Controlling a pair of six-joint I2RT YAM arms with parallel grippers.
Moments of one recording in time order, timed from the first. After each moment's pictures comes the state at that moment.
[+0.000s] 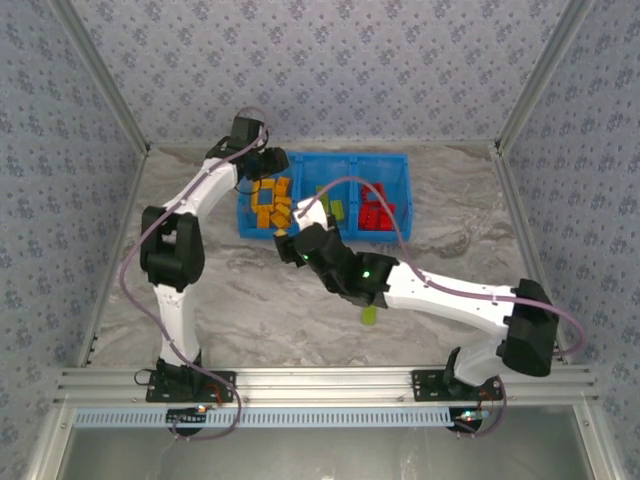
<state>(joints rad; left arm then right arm) -0.30 2.04 1.79 -0.53 0.15 -0.58 1.13 1.44 1.17 -0.21 0.62 0.34</state>
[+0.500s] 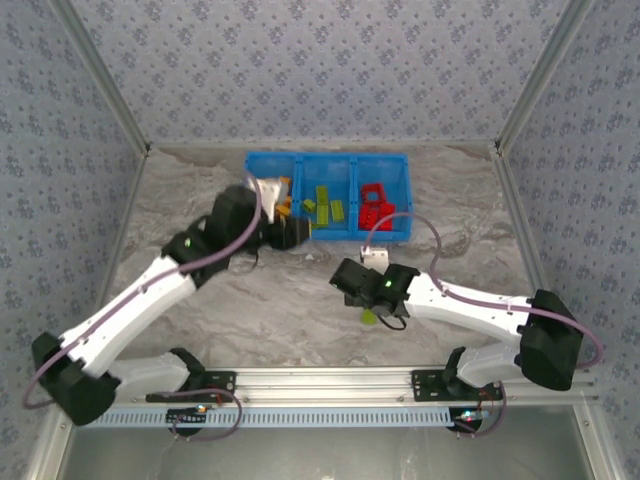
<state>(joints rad) -0.76 1.11 1.07 -0.50 0.11 -0.48 1.03 1.33 0.90 -0.87 0.42 0.98</state>
